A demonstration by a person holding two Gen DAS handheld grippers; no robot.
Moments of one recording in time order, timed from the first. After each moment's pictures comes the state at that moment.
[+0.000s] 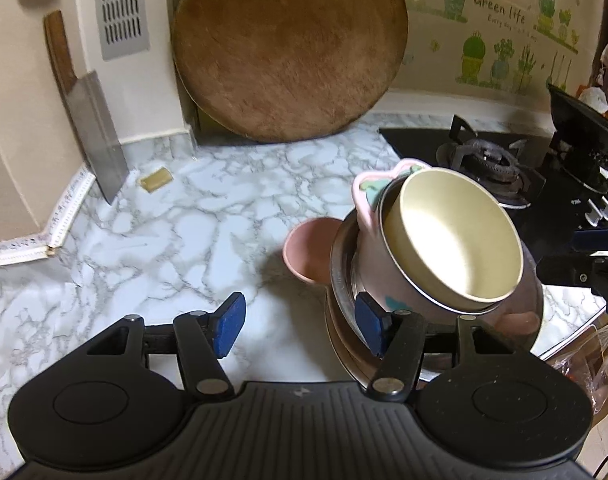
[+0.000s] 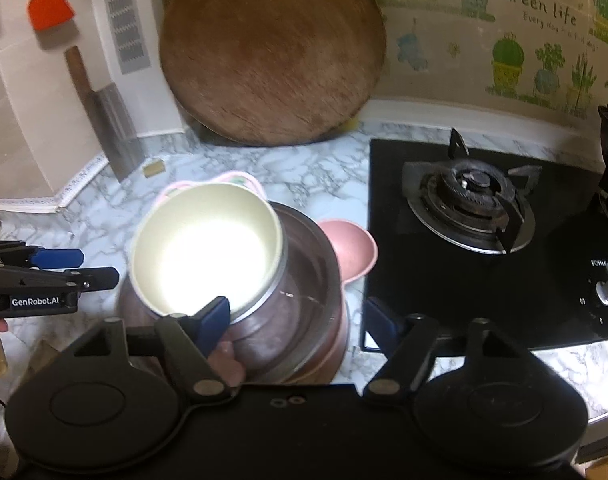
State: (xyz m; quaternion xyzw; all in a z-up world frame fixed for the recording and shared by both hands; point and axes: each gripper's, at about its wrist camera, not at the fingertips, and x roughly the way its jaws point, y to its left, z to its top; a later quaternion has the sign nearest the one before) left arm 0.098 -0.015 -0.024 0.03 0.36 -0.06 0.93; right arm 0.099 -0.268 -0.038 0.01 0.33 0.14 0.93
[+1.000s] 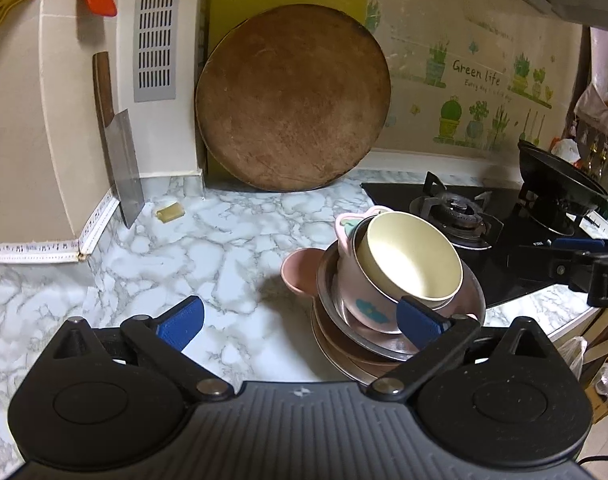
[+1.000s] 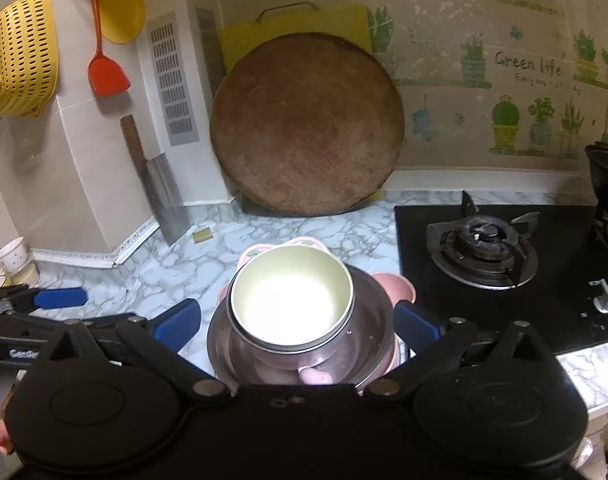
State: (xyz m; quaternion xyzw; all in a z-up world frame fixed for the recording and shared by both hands) left arm 0.023 0.005 0.008 -0.01 0.29 -0.07 0.95; right arm 0.030 -0.247 -0.007 0.05 0.23 0.15 0.96
